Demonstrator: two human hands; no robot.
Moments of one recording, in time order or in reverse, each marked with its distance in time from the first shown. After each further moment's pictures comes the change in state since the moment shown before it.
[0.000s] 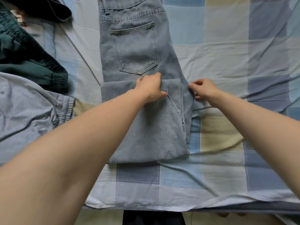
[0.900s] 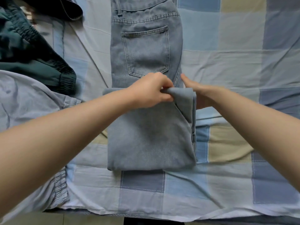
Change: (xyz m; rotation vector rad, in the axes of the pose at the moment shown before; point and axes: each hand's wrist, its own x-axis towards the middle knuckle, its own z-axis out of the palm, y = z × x) left_hand -0.048 -0.025 -0.060 -0.258 0.023 0.362; right_hand 0.000 -0.060 0.033 0.010 -0.625 0.394
